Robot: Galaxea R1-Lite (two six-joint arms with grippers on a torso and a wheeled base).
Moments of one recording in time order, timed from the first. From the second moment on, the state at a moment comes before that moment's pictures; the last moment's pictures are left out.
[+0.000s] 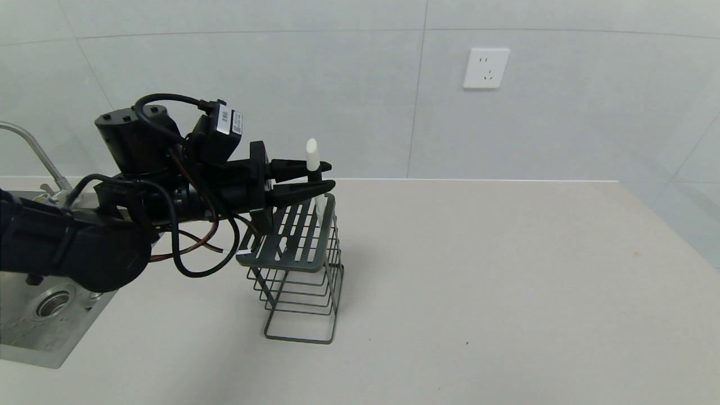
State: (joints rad) left arm -0.33 1.78 -0.92 -0.93 -1.02 0.35; right arm 0.00 0.00 0.00 -0.01 0.01 0.00
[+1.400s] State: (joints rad) left arm -0.34 1.80 -0.83 -0.94 -1.00 0.35; right arm 0.00 0.00 0.00 -0.01 0.01 0.00
